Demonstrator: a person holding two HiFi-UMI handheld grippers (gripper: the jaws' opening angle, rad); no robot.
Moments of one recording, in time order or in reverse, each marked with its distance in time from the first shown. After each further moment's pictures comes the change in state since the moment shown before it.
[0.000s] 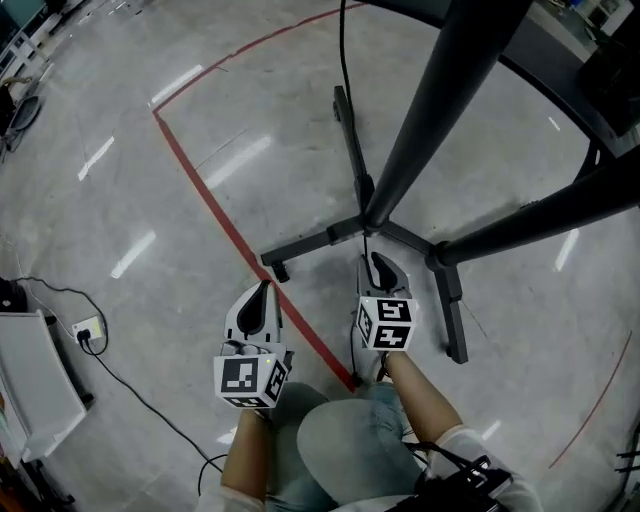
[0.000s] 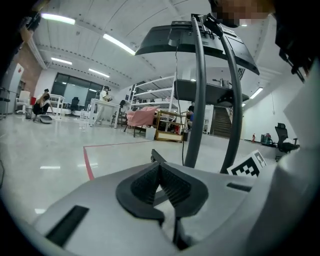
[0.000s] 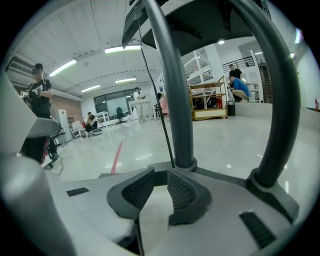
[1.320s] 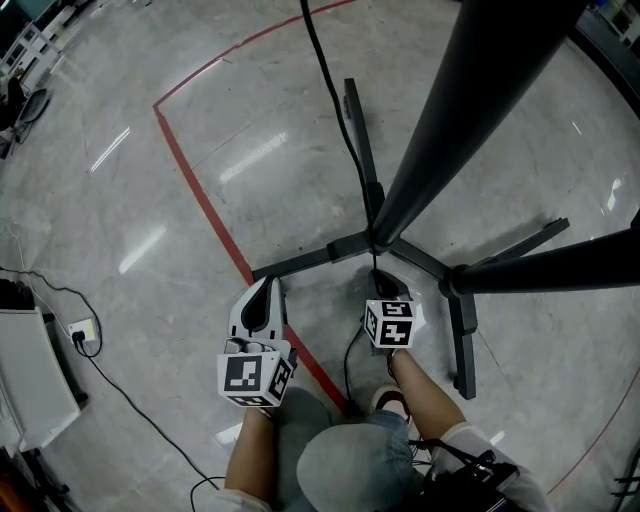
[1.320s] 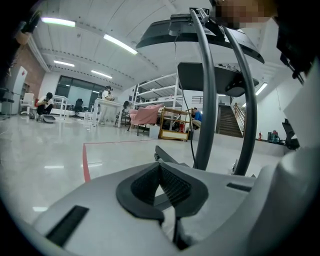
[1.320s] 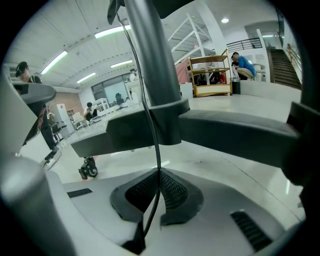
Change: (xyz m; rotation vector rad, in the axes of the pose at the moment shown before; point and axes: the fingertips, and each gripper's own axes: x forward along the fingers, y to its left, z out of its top) left arm 0.074 0.006 -0.041 -0.002 -0.017 0.062; right arm 0.090 -0.054 -0.109 0.025 0.204 0.057
